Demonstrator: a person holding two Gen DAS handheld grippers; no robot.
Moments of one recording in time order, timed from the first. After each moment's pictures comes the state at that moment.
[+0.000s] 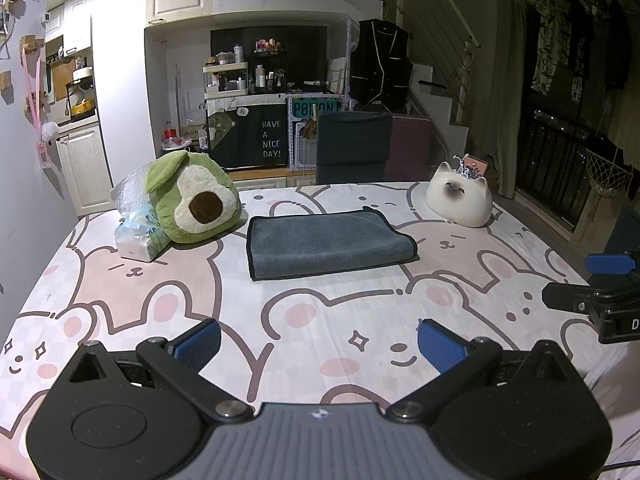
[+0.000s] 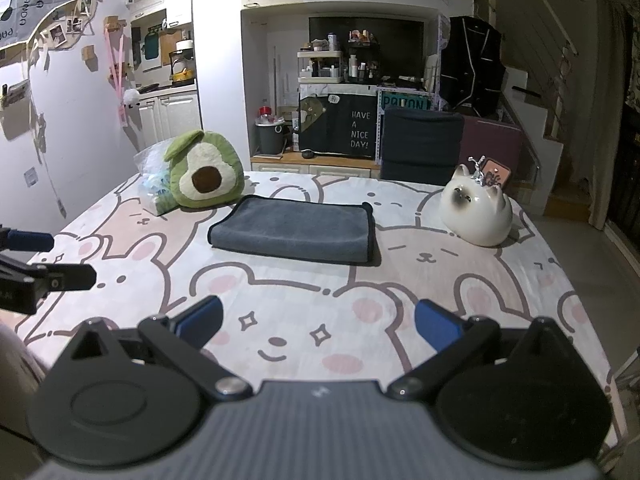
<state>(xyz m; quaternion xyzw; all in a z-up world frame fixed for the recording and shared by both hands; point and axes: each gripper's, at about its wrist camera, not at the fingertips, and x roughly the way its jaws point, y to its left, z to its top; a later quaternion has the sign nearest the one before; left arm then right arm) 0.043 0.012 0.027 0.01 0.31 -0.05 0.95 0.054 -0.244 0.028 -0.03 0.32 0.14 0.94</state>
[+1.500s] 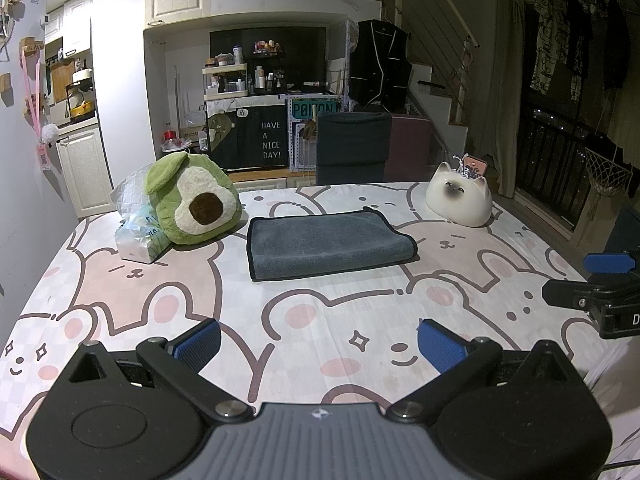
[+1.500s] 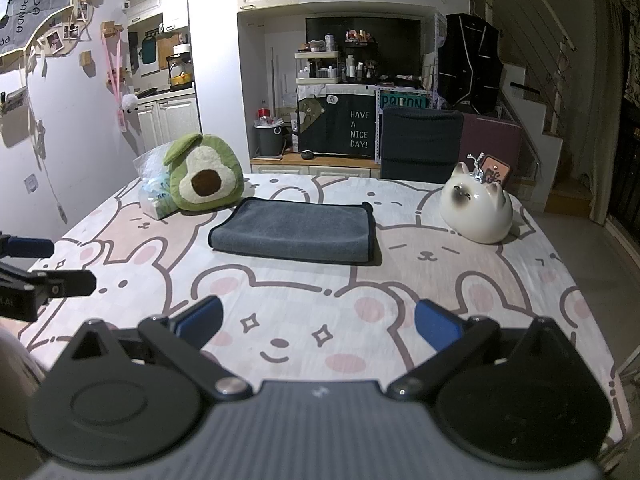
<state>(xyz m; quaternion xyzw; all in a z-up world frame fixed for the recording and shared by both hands) 0.042 0.011 0.026 0.01 0.31 -0.05 0.95 0.053 -0.242 0.027 -0.03 0.32 0.14 0.94</state>
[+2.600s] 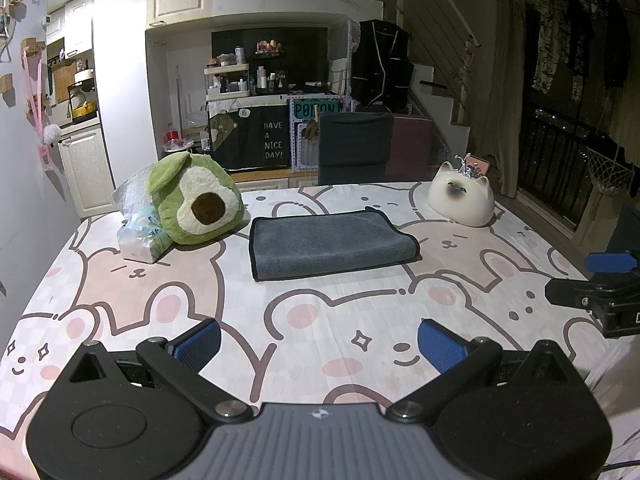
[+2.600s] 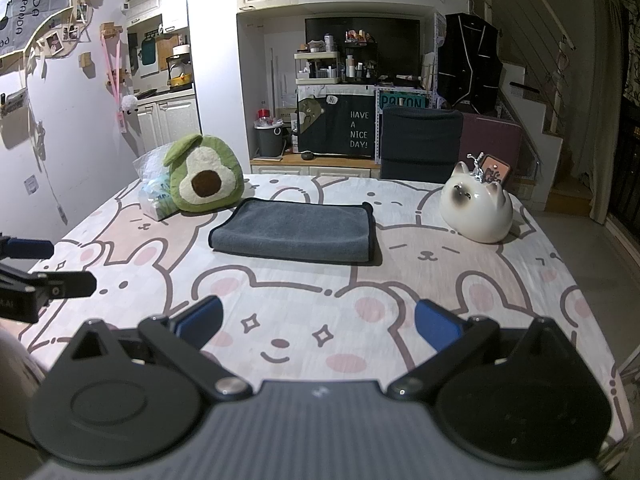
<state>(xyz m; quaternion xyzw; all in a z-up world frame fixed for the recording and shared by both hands) 0.043 0.015 0.027 0.01 0.31 -0.04 0.95 0.052 -0.242 0.027 -0.02 0.32 0.14 0.94</state>
